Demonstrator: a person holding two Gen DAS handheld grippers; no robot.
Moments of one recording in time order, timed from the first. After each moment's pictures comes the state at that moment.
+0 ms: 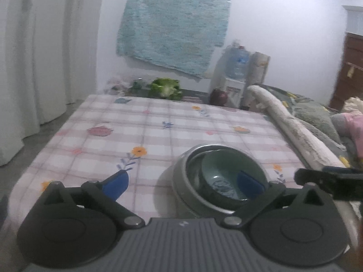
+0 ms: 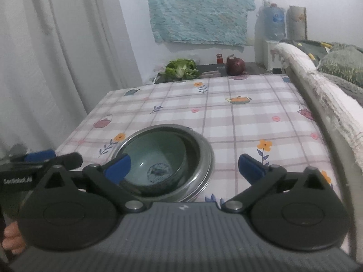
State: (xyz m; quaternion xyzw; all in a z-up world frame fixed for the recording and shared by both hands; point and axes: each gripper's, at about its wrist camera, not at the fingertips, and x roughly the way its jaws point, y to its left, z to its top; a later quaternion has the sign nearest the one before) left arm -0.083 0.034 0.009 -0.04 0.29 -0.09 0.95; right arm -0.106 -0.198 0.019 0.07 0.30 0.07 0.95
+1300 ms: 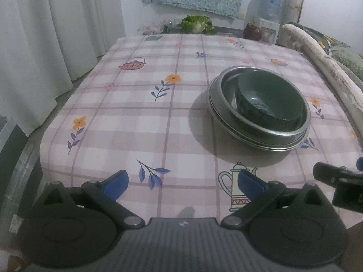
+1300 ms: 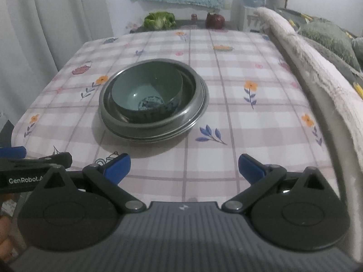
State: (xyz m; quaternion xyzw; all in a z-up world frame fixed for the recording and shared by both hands) left arm -0.099 0.030 -0.027 0.02 0.44 -0.01 0.90; right arm -0.130 -0.151 -0.023 0.03 0.42 -0.02 0.91
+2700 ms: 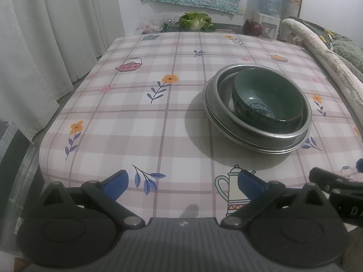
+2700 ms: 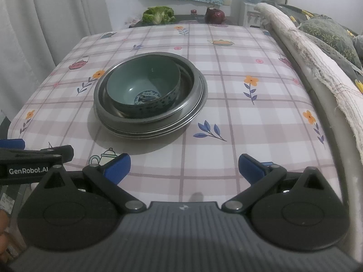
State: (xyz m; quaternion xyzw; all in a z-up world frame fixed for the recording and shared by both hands) left arm -0.090 0.019 -0.025 0.04 0.45 0.00 0.89; right arm -0.125 -0.153 -0.029 0.03 0.43 -0.01 0.90
